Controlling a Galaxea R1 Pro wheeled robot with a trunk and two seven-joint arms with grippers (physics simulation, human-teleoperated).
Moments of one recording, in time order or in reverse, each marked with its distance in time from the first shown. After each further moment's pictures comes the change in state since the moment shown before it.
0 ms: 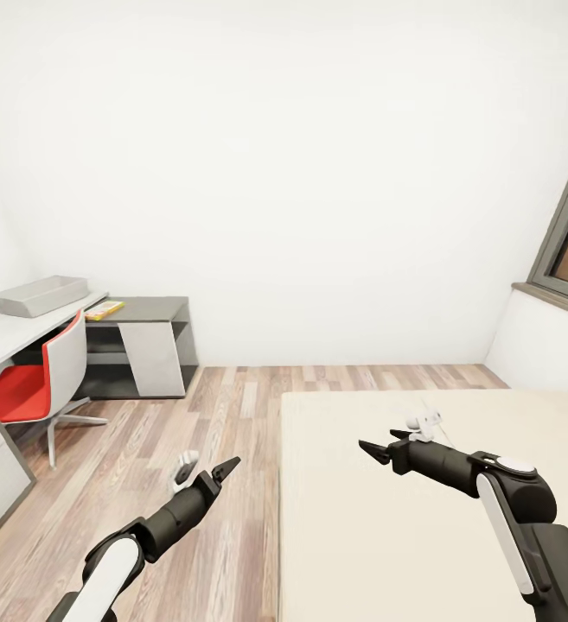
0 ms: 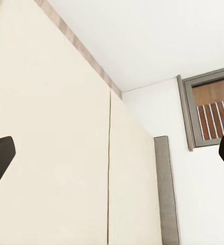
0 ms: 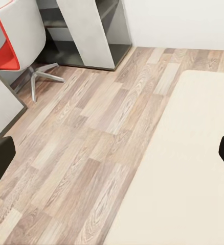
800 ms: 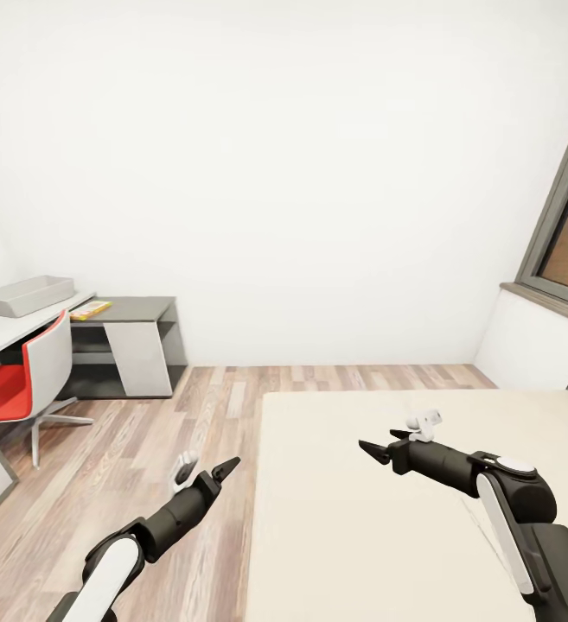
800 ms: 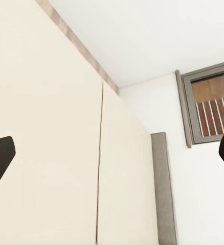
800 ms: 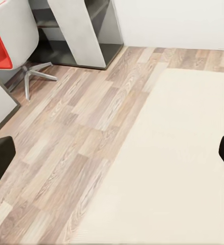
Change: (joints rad) left arm 0.000 0.000 0.000 0.000 0.001 0.001 0.001; right arm 0.000 0.000 0.000 0.000 0.000 0.000 0.000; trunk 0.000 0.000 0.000
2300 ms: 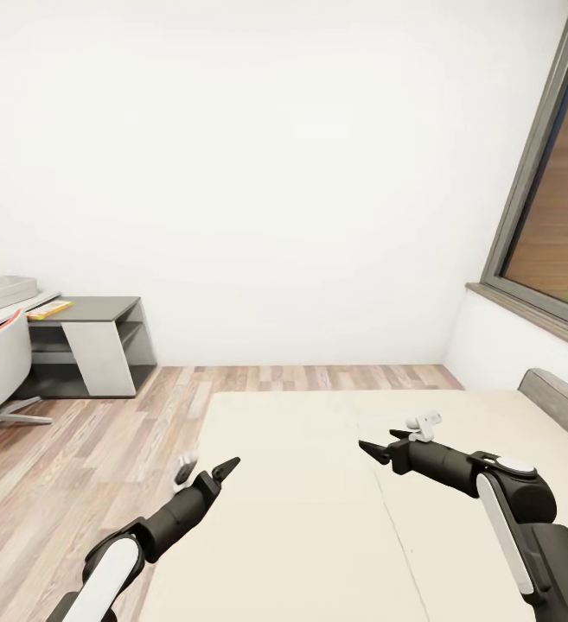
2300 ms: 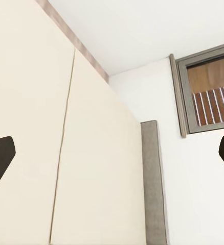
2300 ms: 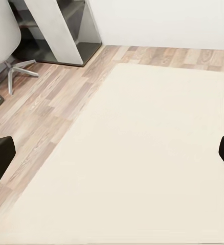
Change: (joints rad) left arm 0.000 0.000 0.000 0.000 0.000 0.000 -0.001; right arm 0.000 0.000 0.001 0.000 0.000 0.000 0.000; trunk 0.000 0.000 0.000
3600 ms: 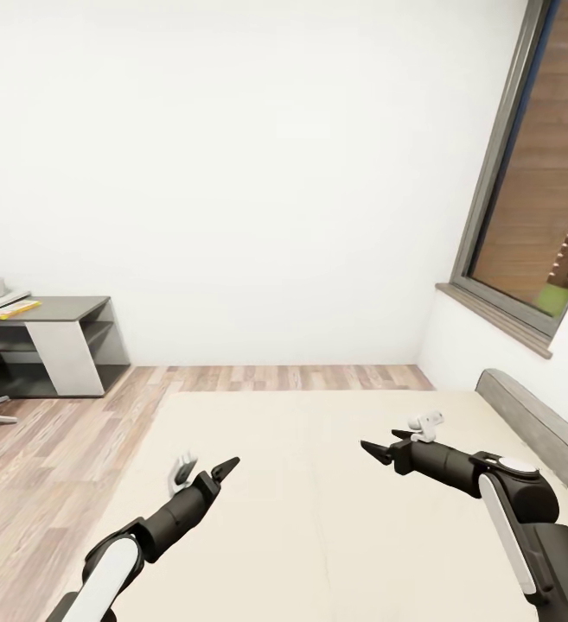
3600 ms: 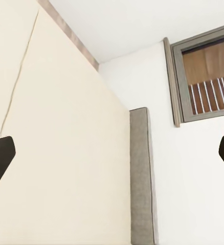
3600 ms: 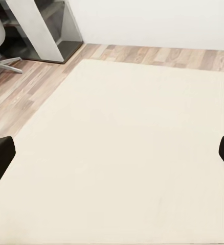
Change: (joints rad) left arm 0.000 0.001 0.002 0.003 0.006 0.001 -0.001; right arm 0.000 -0.011 -0.002 0.009 -0.001 -0.013 0.003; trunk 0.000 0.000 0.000
